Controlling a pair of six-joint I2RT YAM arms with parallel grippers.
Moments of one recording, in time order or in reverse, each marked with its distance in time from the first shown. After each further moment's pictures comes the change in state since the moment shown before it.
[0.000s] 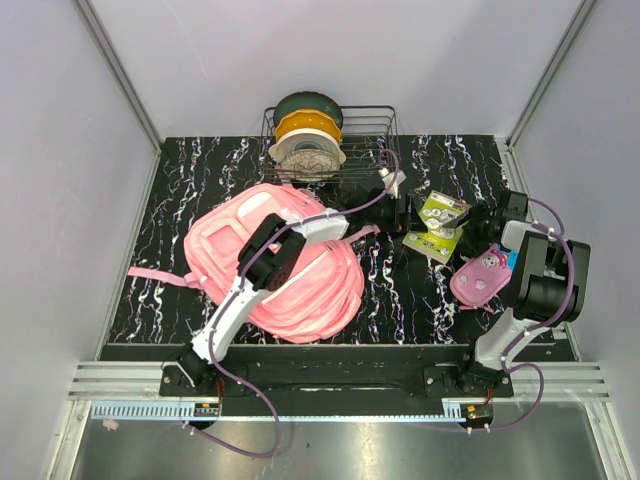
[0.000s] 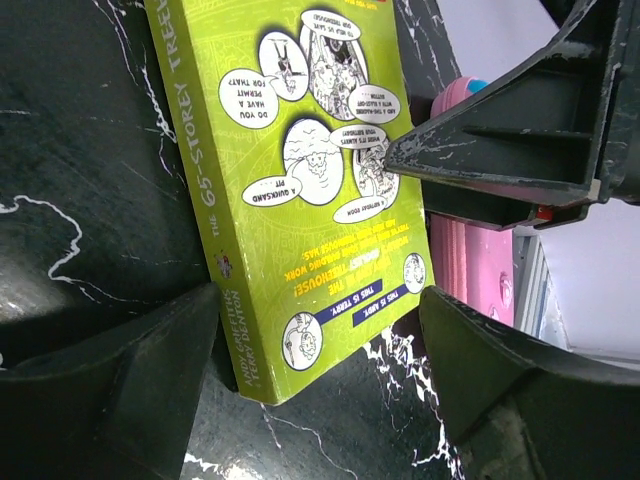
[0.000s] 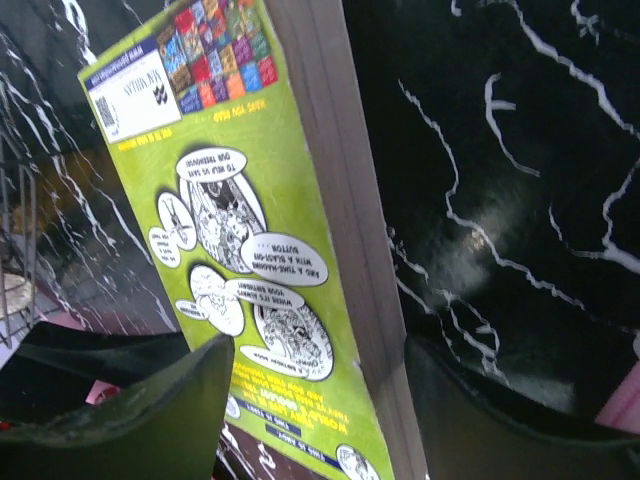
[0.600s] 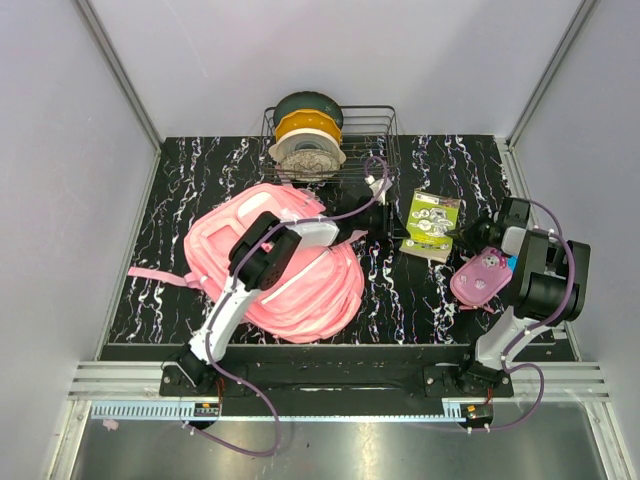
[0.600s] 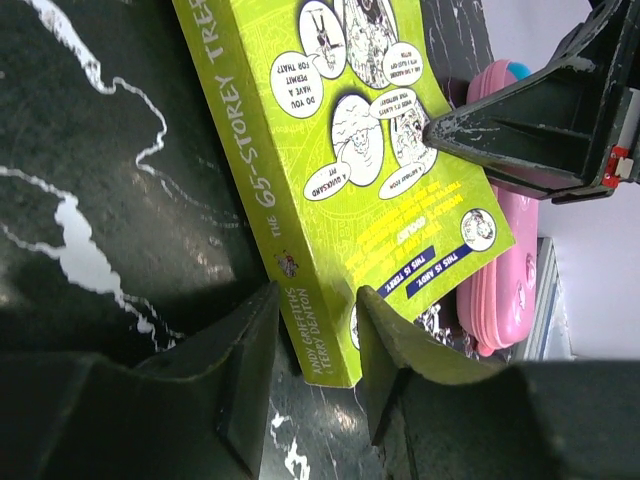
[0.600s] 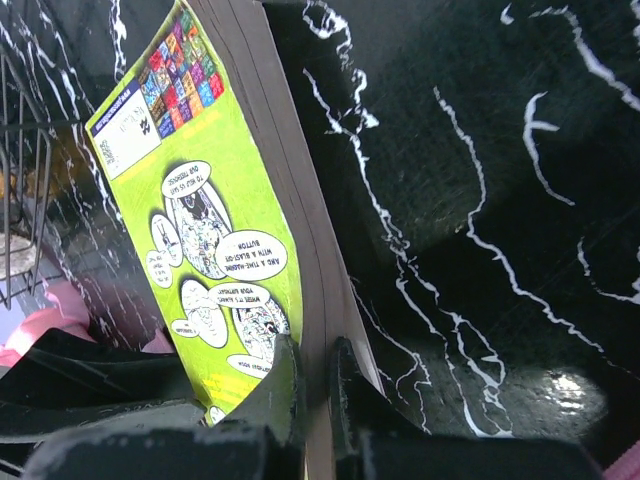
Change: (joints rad) left arm 0.021 -0.082 -0.227 0.138 -0.021 -0.038; right arm -0.031 0.013 -0.063 0.127 -0.099 -0.066
